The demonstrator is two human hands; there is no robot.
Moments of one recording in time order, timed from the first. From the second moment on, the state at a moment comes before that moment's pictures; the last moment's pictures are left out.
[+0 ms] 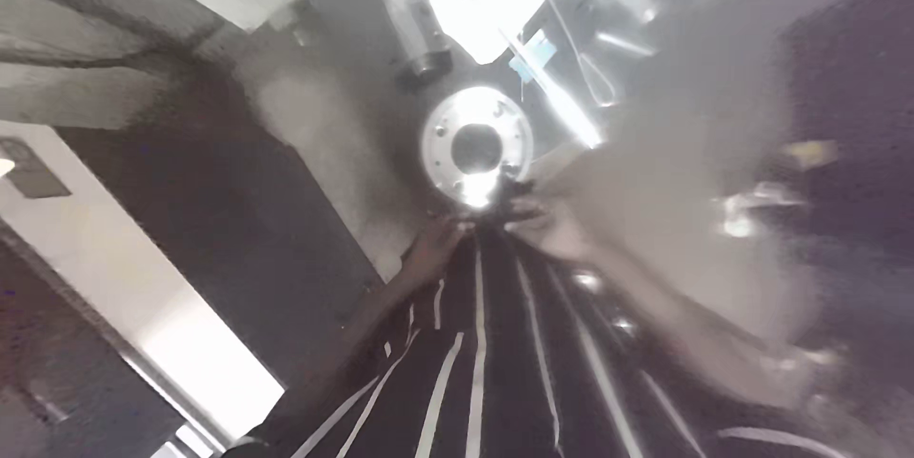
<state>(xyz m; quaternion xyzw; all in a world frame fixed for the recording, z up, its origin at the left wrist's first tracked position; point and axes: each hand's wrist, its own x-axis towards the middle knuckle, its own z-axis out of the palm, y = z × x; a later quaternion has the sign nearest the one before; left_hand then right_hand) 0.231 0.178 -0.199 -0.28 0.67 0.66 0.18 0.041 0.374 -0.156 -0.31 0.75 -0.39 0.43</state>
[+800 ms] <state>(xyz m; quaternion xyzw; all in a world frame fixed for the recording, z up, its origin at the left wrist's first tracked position) 0.230 0.150 -0.171 -0.32 0.78 0.53 0.01 0.057 0.217 -0.132 -0.08 0.53 -0.55 0.64</state>
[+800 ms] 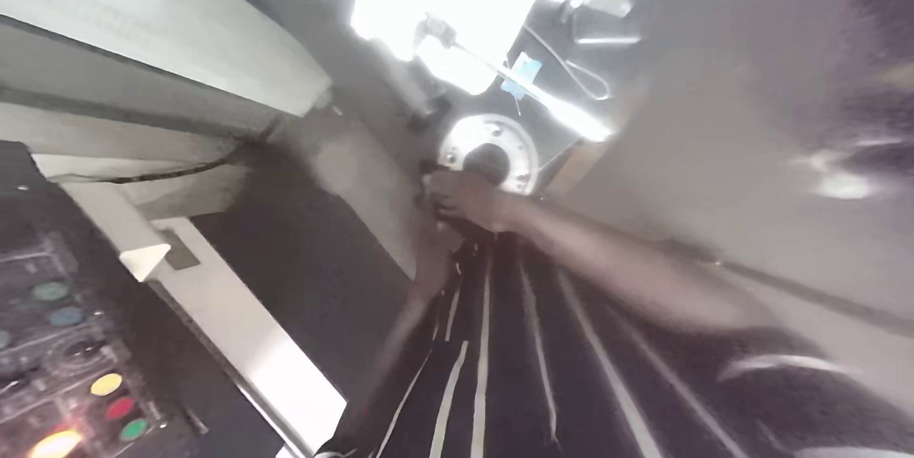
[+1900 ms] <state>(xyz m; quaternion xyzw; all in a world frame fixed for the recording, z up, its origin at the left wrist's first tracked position) 0.041 0.111 -0.175 0.01 0.98 0.13 0.15 0.070 0.527 -0.145 -0.01 0.79 -0.55 0.28</state>
